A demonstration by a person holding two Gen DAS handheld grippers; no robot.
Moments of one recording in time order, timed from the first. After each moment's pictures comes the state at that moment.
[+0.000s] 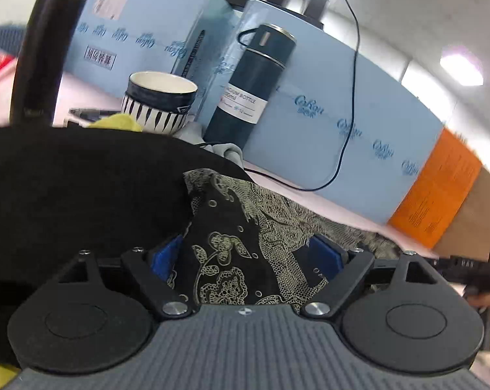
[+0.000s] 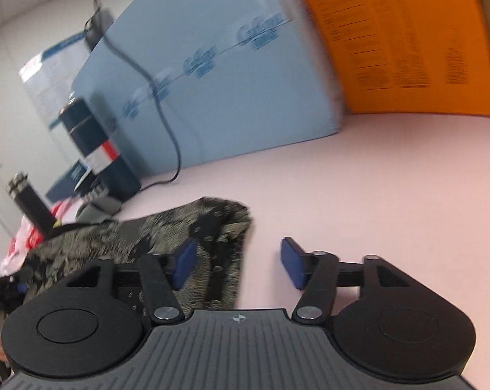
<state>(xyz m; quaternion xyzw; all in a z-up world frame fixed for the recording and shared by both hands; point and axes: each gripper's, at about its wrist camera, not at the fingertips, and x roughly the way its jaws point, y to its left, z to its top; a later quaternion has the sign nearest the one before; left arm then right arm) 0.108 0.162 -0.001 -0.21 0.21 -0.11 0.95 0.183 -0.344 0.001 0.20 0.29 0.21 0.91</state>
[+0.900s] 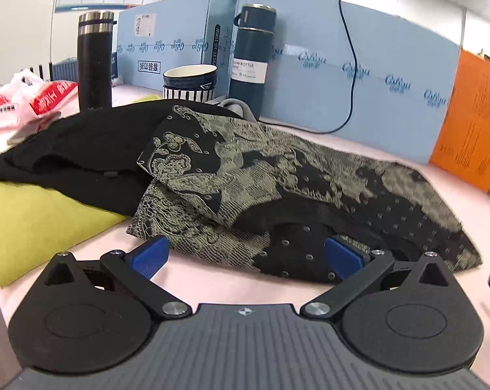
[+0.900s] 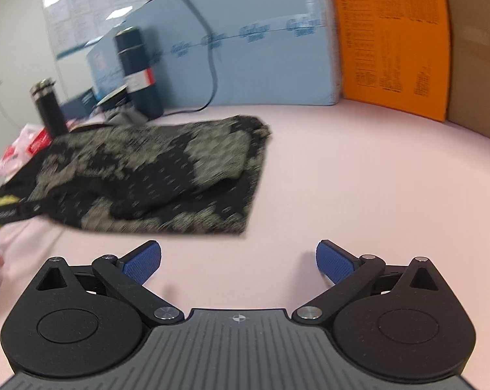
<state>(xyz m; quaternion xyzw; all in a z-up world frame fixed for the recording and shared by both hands) 0.021 0.011 0.006 -0.05 0.26 0.09 0.96 0.038 -0.311 -0.003 0.03 0.31 0.21 0.93</state>
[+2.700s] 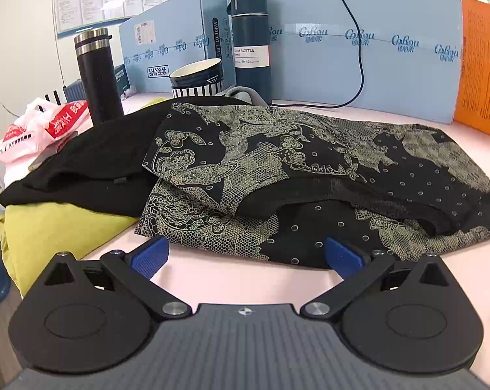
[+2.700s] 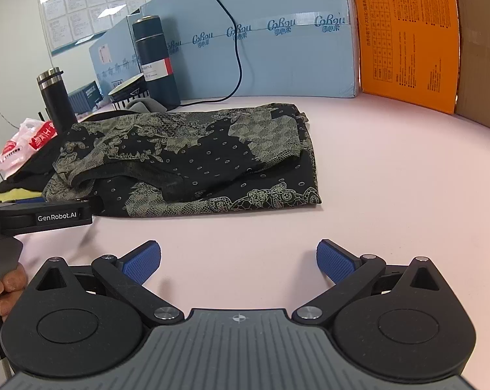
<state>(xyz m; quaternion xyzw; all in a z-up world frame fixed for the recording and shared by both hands) 0.027 -0.008 -0.002 0.01 0.29 0.12 0.95 0.008 -0.250 -0.002 0.03 0.32 0.17 0.93</state>
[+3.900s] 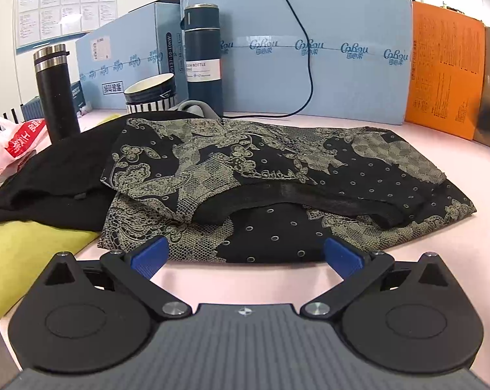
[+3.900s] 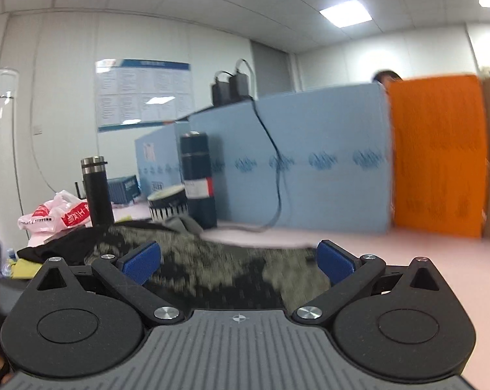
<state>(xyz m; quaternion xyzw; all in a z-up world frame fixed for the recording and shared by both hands) 0.016 -0.010 -0.001 0.01 0.26 0.03 0.96 0.032 -0.238 0.045 0.05 0.09 0.25 0.96</state>
